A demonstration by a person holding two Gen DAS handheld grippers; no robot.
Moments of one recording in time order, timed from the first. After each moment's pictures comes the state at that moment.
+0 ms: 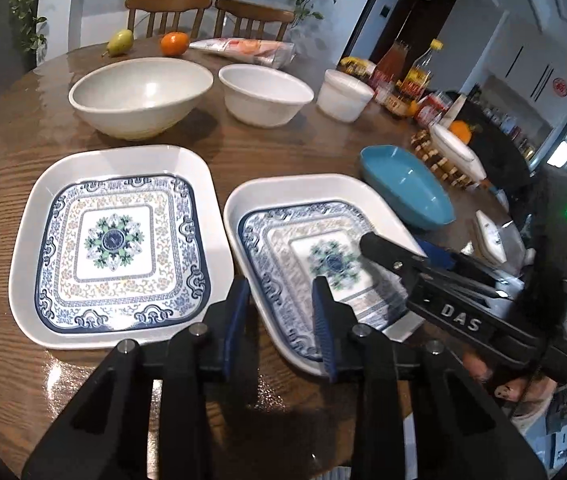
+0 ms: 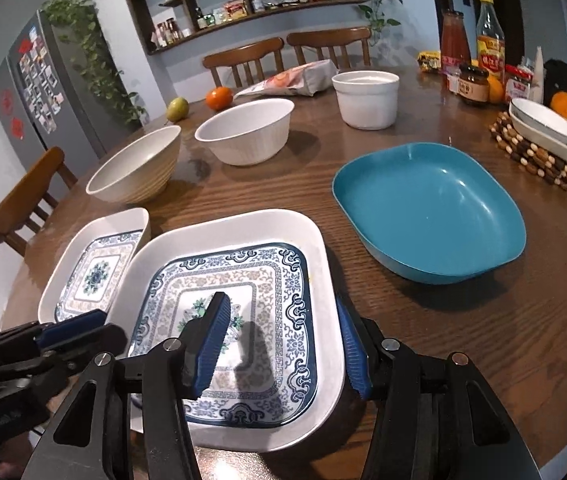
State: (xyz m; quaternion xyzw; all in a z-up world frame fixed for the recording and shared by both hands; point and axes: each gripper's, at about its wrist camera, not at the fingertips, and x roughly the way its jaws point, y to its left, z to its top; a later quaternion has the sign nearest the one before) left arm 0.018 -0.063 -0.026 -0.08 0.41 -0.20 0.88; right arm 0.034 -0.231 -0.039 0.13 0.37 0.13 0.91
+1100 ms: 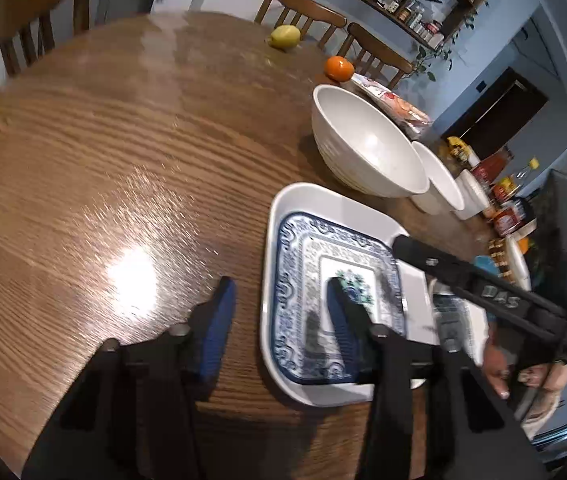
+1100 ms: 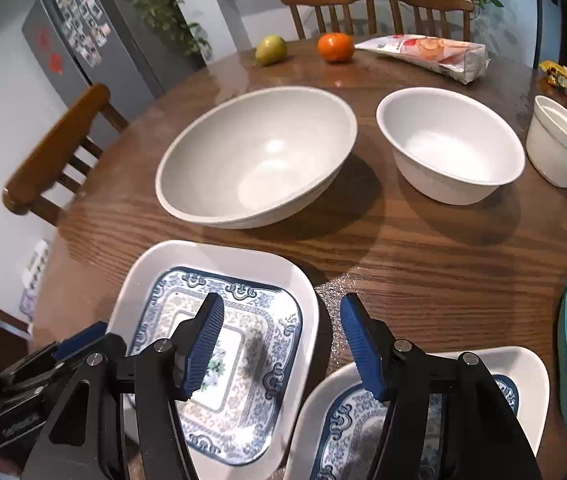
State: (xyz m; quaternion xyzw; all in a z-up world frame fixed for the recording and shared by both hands) left arm 0.044 0.090 -0.037 -0.24 0.43 -0.06 0.87; right arm 0.136 -0.087 -0.008 0.07 0.46 0.24 0.85
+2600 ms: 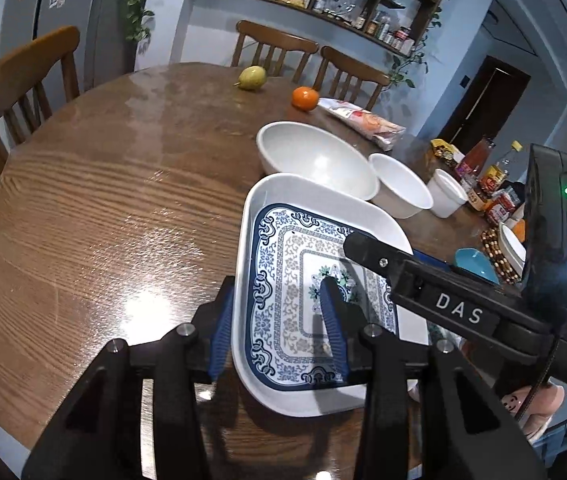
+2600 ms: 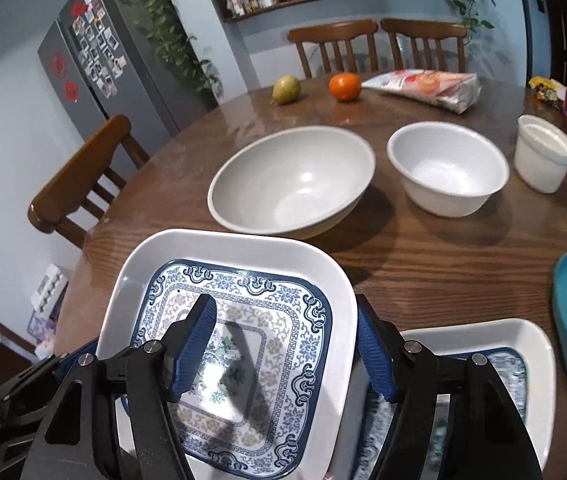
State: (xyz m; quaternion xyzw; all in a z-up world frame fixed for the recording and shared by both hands) left arm 0.019 0.050 0.006 -0.16 0.37 -0.05 0.91; right arm 0.097 -0.093 0.022 0.10 0.39 0.24 0.88
